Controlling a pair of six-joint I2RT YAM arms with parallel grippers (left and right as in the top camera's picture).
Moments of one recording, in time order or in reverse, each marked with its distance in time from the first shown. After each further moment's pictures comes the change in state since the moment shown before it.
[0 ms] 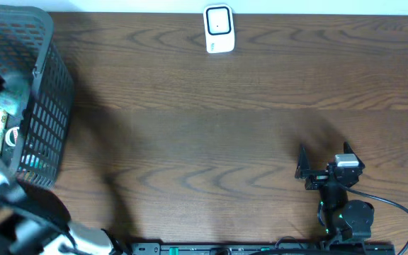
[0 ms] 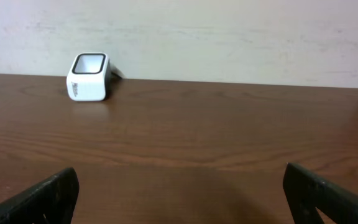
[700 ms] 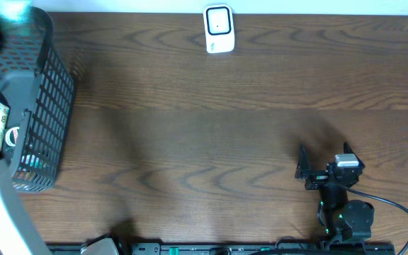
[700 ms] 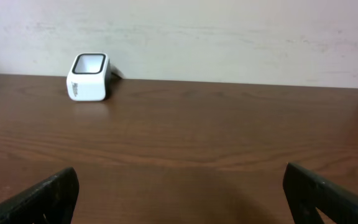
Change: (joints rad) left arm -0.216 -0.436 0.008 0.314 0.291 -0.361; right arm 0.000 0.000 0.000 0.000 0.000 0.000
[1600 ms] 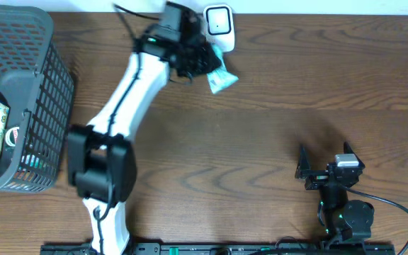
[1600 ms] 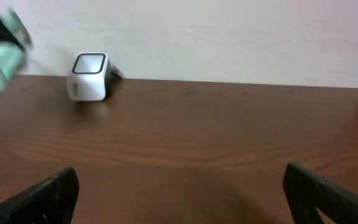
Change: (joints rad) left arm -0.794 0.737 0.000 -0.038 0.070 0.166; right arm 0.000 0.000 0.000 0.000 0.000 0.000
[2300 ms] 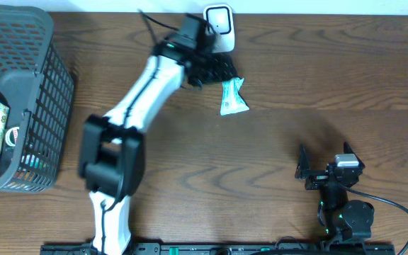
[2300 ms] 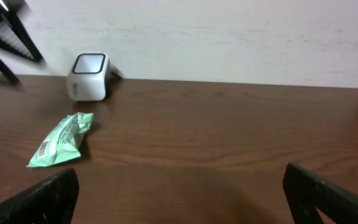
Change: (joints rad) left arm -0.032 0.045 -0.003 0.018 -0.003 0.034; right arm 0.000 0.000 0.000 0.000 0.000 0.000
